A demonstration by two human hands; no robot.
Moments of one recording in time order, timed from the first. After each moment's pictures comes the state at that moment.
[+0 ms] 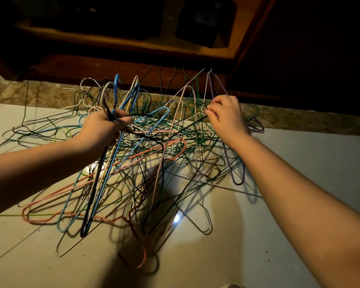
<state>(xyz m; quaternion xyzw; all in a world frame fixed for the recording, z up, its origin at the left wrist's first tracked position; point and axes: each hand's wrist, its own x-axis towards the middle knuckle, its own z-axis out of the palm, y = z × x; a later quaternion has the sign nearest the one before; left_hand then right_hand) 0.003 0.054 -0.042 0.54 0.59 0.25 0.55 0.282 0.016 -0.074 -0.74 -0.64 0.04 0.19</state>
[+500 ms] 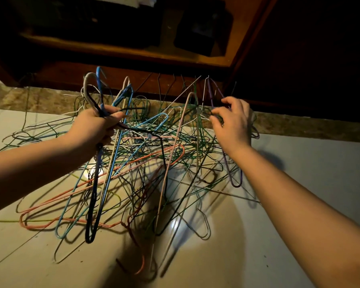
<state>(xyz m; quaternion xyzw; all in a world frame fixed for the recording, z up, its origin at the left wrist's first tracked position) -0.001 0.060 -0.024 0.49 0.57 0.30 0.59 0.279 -0.001 -0.064 -0.76 -0.59 -0.04 0.25</state>
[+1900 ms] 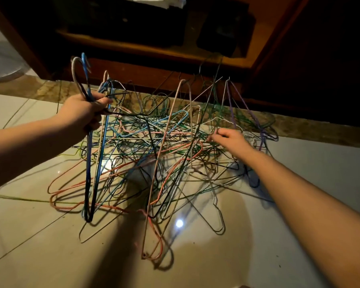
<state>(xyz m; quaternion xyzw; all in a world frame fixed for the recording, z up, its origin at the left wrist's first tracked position) -0.073 0.088 -0.026 0.47 0.60 0.33 0.56 0.248 -0.009 -0.079 -0.72 -0.52 0.39 0.24</state>
